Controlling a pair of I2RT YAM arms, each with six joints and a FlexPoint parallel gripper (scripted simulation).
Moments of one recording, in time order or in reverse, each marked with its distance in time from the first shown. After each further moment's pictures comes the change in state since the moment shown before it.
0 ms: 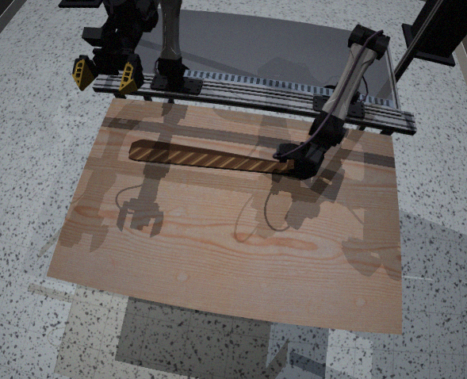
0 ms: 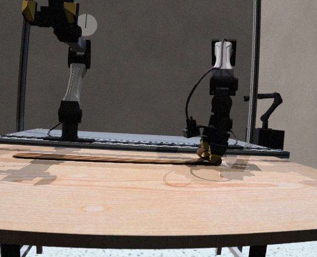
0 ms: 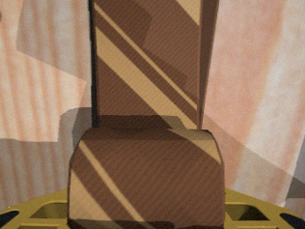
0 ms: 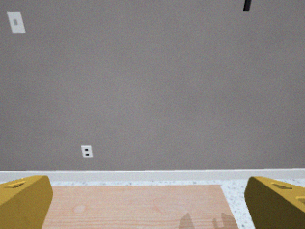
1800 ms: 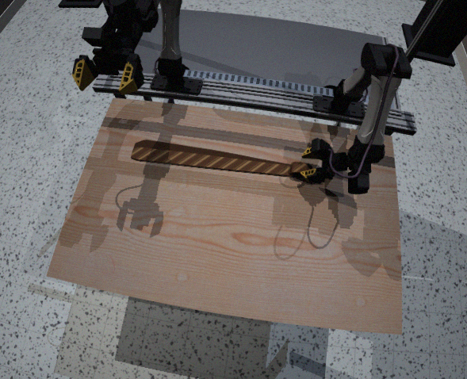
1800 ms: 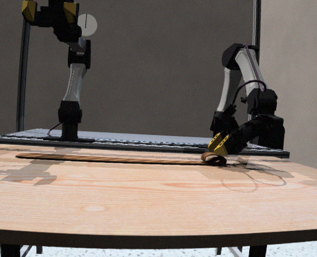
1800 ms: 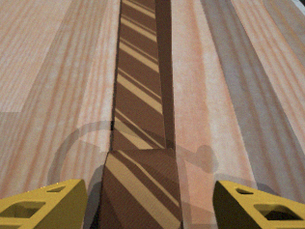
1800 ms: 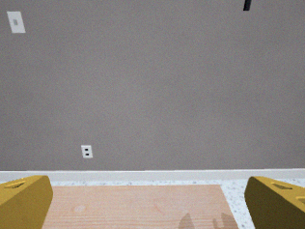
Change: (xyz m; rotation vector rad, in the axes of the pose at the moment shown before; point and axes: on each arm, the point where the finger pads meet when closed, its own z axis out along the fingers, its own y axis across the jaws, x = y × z) left arm 0.007 0.000 -0.032 0.026 -0.897 0.052; right arm 0.000 0.000 0.000 0.000 0.000 0.000
